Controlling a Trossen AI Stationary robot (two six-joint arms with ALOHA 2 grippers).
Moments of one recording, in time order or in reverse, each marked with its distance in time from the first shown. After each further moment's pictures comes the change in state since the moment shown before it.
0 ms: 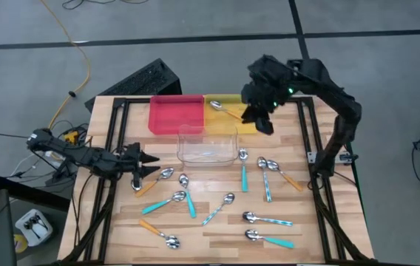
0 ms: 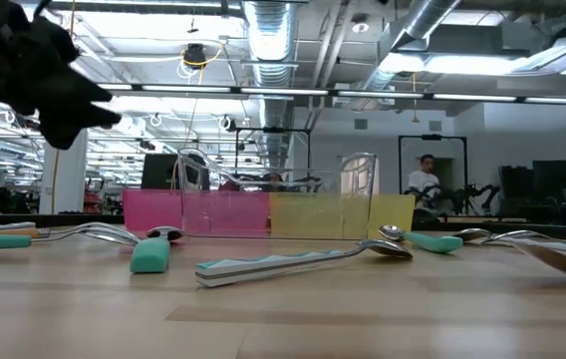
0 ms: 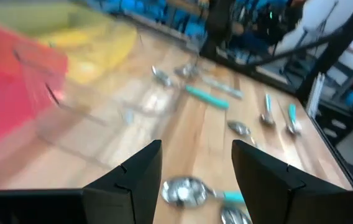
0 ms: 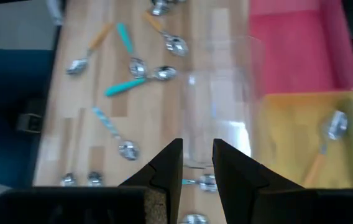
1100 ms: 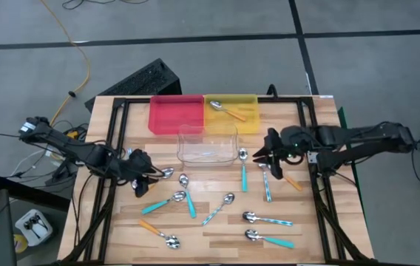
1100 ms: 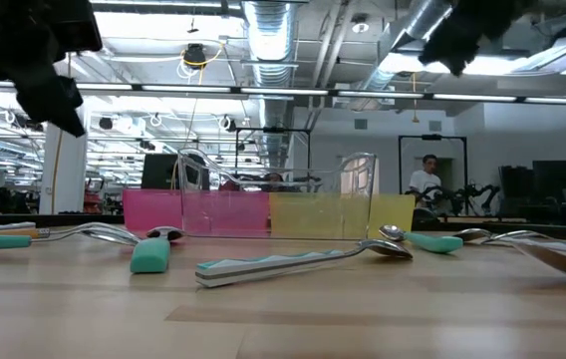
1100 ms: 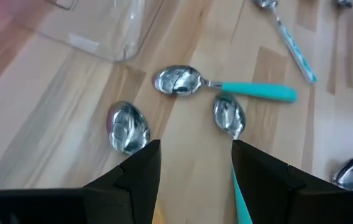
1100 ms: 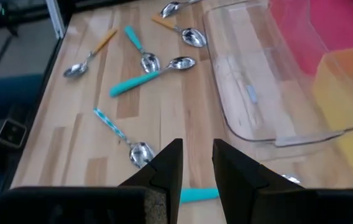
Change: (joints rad) left arm -0.038 0.558 0.471 -0.539 0.193 -0.220; right arm 0.307 -0.803 -1.549 1.121 0.252 0.388
